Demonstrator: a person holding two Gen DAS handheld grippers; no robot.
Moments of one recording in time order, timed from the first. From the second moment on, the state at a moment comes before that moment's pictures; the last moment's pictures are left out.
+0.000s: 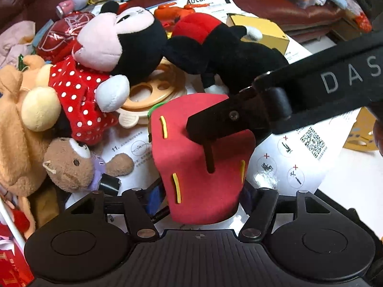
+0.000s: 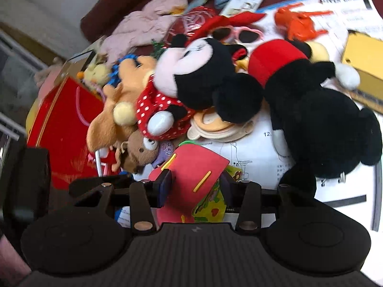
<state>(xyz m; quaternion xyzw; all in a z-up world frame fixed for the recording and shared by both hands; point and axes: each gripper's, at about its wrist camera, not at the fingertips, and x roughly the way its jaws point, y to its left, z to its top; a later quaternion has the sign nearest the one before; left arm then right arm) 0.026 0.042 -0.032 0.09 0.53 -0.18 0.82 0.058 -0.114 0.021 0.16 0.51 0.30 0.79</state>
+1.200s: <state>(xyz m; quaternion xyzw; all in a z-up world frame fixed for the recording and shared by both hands) 0.036 0.057 -0.027 0.12 0.51 -0.16 0.84 0.071 -0.129 0.021 0.21 0.50 0.26 0.80</state>
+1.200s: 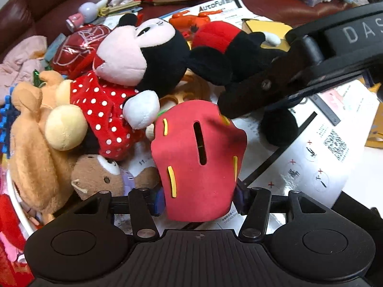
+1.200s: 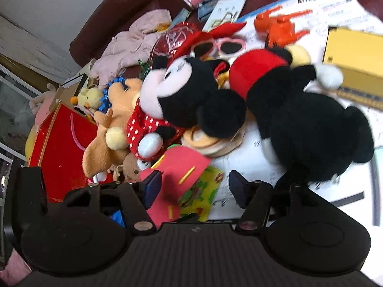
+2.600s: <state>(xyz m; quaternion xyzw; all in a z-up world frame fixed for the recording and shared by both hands) 0.020 0.044 -0.024 0.12 0.50 -0.15 0.84 0.056 -0.104 0.026 0.20 0.52 0.25 0.79</state>
